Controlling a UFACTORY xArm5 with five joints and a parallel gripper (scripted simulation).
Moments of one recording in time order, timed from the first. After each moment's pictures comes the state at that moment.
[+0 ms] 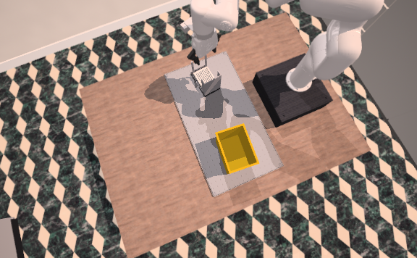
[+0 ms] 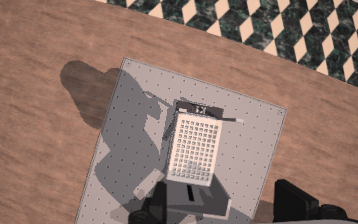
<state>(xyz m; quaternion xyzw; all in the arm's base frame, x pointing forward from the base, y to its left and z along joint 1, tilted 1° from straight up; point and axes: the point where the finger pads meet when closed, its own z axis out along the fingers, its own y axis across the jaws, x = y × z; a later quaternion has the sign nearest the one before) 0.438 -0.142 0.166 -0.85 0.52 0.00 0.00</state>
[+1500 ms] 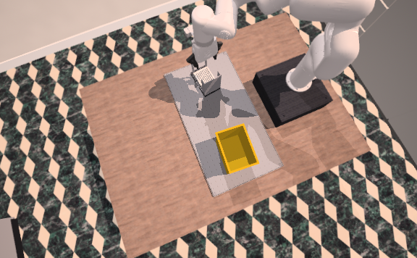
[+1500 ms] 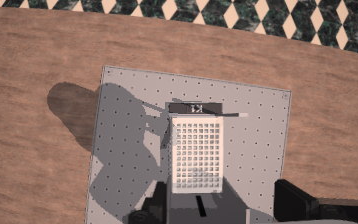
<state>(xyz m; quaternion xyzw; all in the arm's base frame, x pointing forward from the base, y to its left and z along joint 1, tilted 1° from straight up) 0.439 -0.142 0.124 -0.80 0.60 0.00 0.00</state>
